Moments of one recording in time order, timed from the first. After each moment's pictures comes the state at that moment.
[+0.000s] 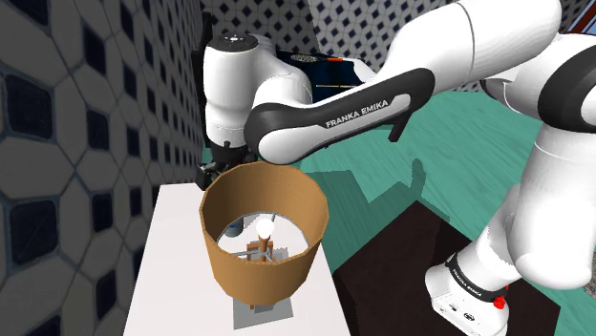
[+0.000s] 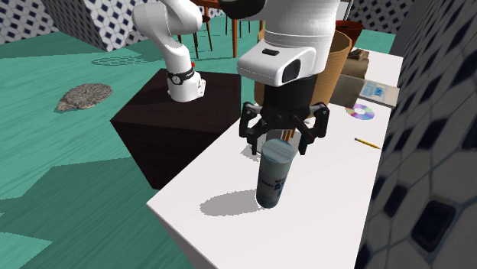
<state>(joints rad) 0.33 0.38 0.44 -1.71 -0.29 2.15 0.72</state>
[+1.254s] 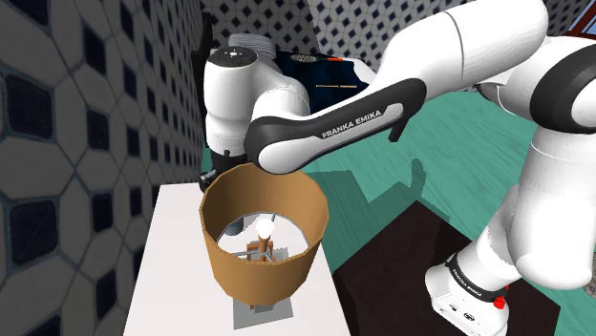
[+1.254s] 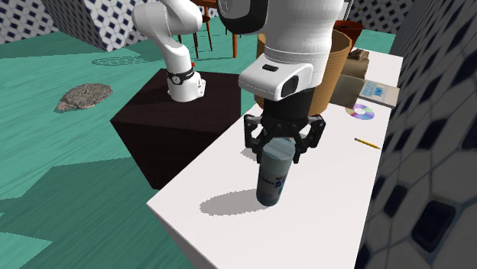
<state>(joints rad) 0.34 0.40 0.43 -1.73 -0.30 2.19 0.74</state>
